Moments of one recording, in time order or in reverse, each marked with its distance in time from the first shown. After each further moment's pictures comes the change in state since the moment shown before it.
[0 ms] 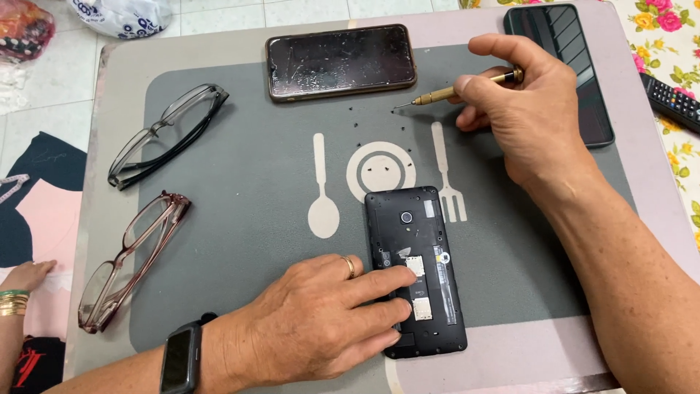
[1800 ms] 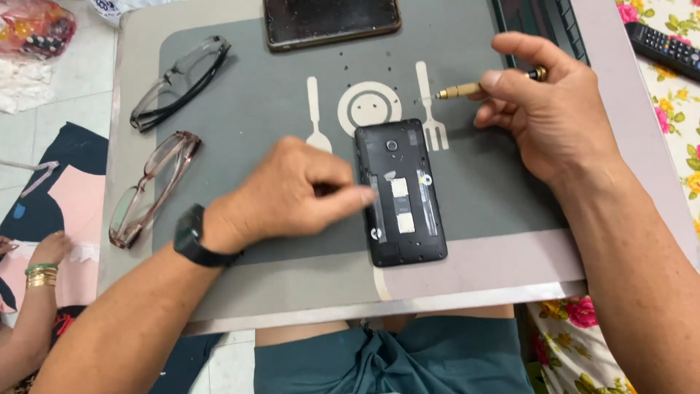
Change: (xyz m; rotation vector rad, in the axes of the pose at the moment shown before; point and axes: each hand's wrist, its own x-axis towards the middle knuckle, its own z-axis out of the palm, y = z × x) left_hand 0.014 -0.020 -0.019 -0.260 0.087 -0.233; right_hand -0.070 0.023 -0.055 0.333 -0.053 0.116
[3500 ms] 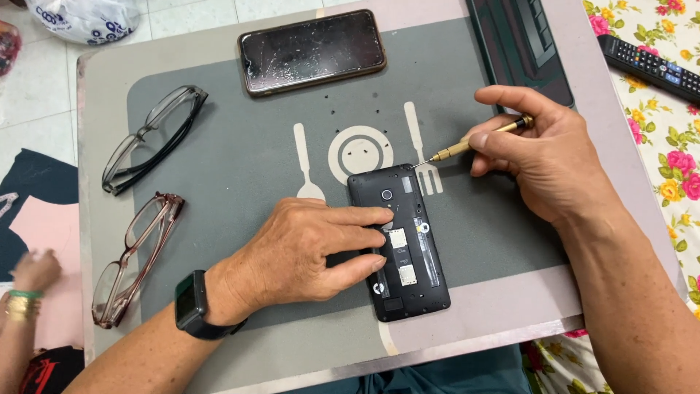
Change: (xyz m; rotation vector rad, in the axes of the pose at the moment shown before) left_hand 0.006 -0.013 0.009 0.098 -0.010 0.078; right_hand 0.002 -0.008 -0.002 -0.188 0.015 0.110
